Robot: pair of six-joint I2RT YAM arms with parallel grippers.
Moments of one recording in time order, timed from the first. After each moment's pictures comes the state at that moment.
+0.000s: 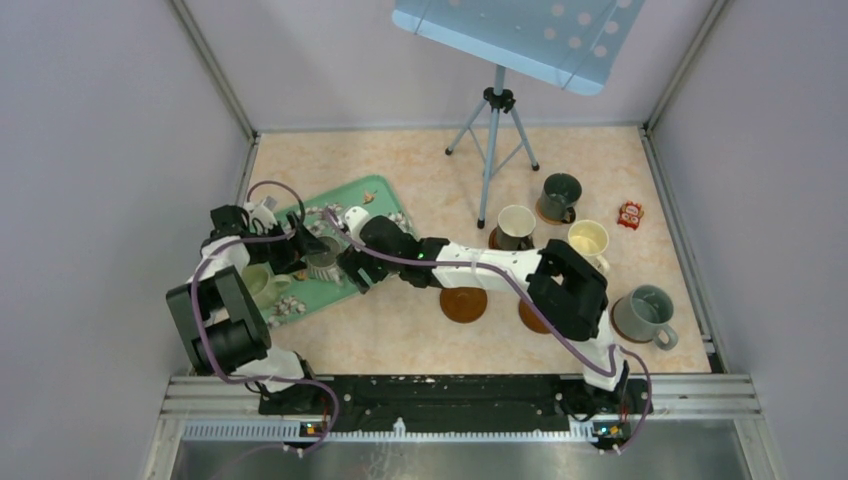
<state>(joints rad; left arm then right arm) 0.43 1.52 0.87 -0.50 0.77 -0.09 1.11 2.03 1.53 -0.10 0.07 0.12</state>
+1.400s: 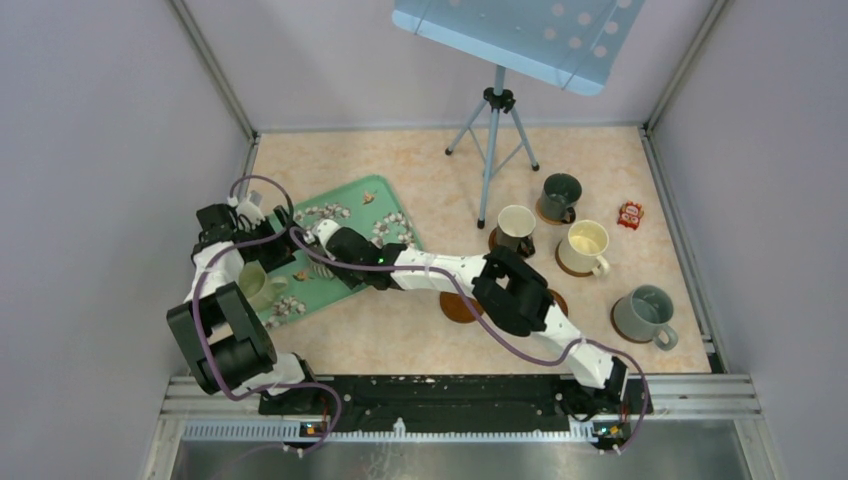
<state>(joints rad) 0.48 1.41 0.87 -0.46 0.74 -0.13 1.14 2.39 1.92 -0.23 0.19 0.06</state>
